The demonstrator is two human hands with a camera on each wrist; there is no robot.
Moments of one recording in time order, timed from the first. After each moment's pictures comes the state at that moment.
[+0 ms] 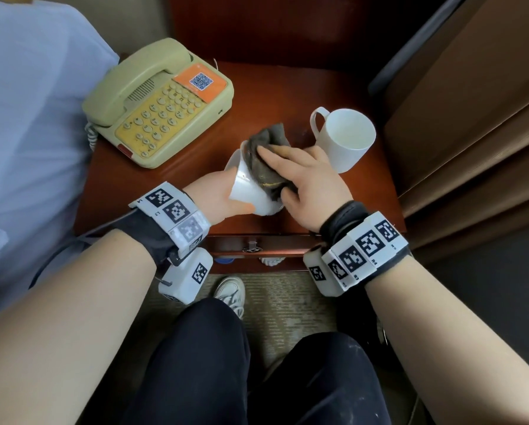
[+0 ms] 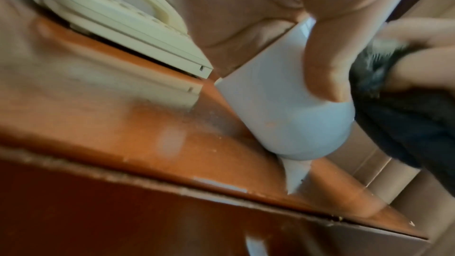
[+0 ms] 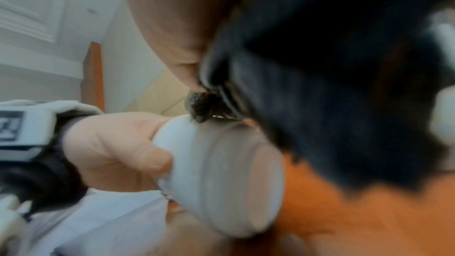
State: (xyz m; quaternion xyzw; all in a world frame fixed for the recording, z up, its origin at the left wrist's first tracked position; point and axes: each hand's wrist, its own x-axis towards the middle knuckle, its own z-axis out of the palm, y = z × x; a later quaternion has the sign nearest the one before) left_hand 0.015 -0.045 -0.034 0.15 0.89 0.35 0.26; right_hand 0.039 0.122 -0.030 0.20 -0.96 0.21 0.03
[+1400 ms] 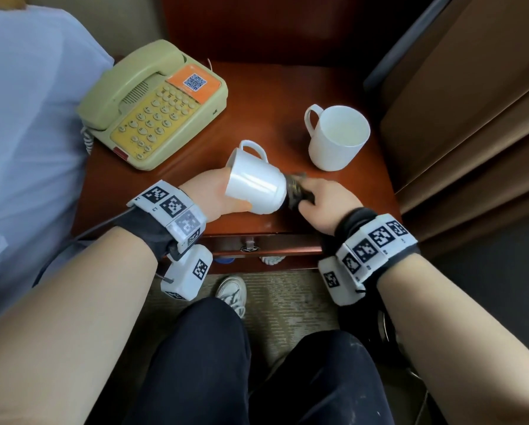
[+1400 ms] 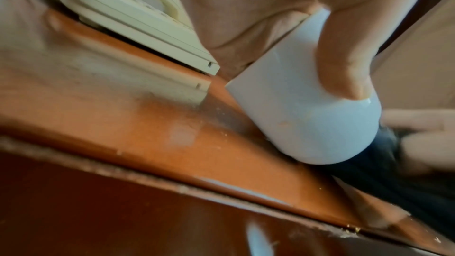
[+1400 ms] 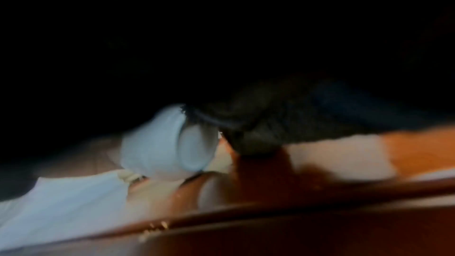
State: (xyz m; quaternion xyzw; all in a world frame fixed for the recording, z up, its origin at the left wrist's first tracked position) left_hand 0.011 -0.043 -0.039 0.13 0.91 0.32 0.24; right_hand 0.044 0.155 -0.041 0.03 -0.96 0.22 -0.18
